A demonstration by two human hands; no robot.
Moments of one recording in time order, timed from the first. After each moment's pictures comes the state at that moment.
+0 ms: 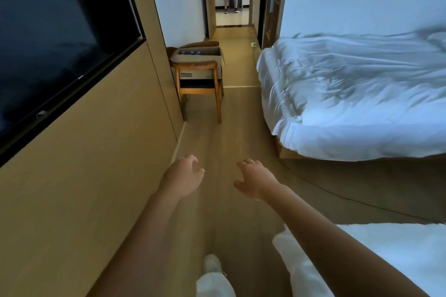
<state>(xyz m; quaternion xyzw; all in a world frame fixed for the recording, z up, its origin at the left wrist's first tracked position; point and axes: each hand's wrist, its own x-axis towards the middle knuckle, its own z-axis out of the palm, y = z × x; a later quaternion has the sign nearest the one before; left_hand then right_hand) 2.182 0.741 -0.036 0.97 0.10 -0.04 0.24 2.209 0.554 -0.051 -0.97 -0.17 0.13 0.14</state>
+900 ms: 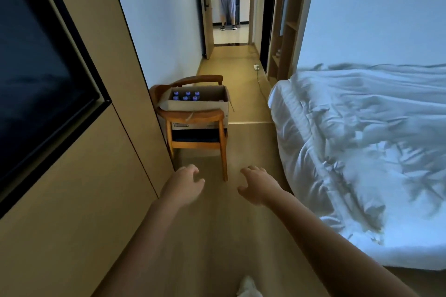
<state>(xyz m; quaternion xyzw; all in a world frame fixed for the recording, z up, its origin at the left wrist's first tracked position) 2.795 0.878 -0.055 0.96 0.07 -0.04 0.26 2.817 0.679 -0.058 -0.97 -0.13 0.12 0.17</state>
